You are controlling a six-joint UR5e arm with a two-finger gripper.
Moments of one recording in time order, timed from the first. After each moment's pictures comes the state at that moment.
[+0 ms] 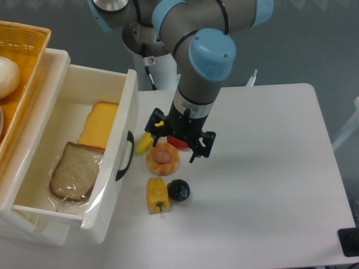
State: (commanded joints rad) arm 2.50 -1.81 -1.49 -1.36 1.25 0.82
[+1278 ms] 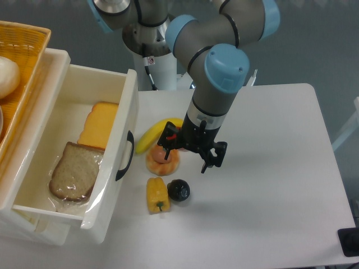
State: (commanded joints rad) arm 2.50 -1.87 -1.58 -1.17 1.27 0.80
